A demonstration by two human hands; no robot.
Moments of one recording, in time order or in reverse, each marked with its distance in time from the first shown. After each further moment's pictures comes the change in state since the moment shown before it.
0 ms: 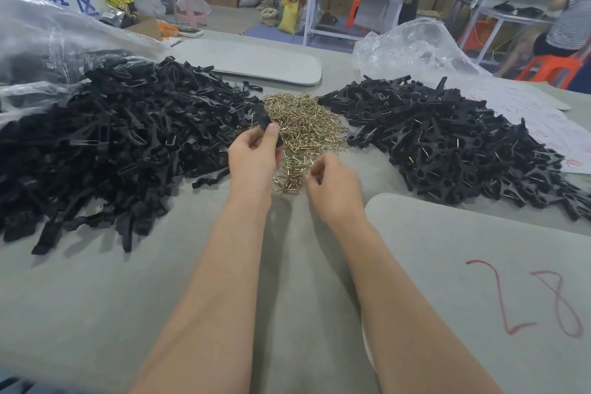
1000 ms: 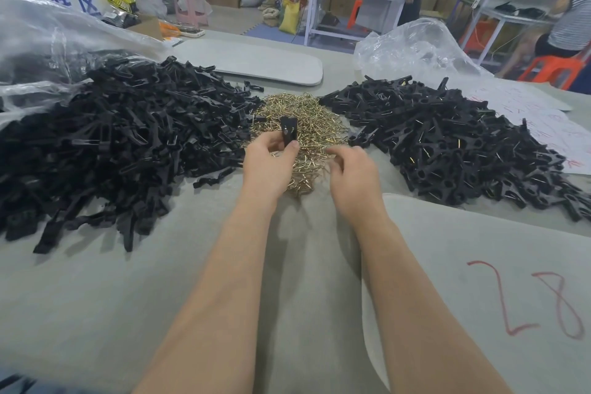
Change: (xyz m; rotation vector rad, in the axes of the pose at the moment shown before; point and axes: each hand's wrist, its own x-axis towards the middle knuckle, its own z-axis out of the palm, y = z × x) left_hand -0.004 -0.006 0.001 0.371 -0.156 0.096; right_hand 0.007 0.009 -0.021 -0.016 0.077 -0.104
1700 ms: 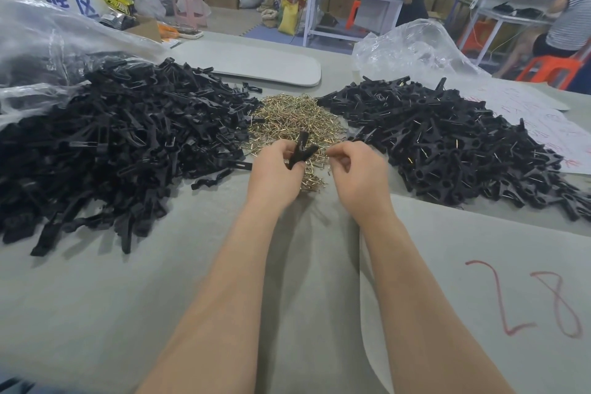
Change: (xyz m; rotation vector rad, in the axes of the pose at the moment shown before) left_hand 0.000 -0.009 0.004 0.439 -0.114 0.124; right_hand -0.002 0.001 -0.012 0.125 0.132 -0.096
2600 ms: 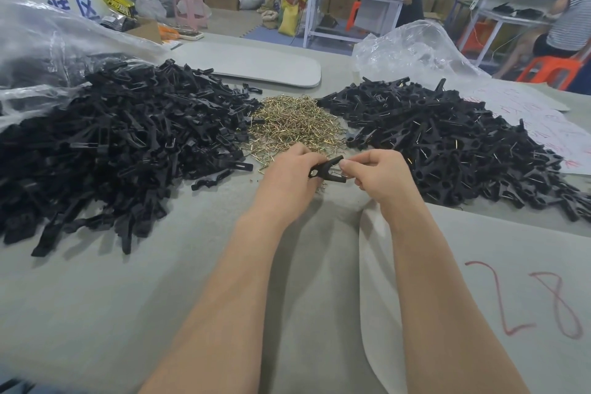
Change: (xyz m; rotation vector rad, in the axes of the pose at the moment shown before) left_hand -0.005 0.001 0.007 0.374 -0.118 0.377; right_hand 0.008 0.004 -0.027 0.343 -0.118 0.436
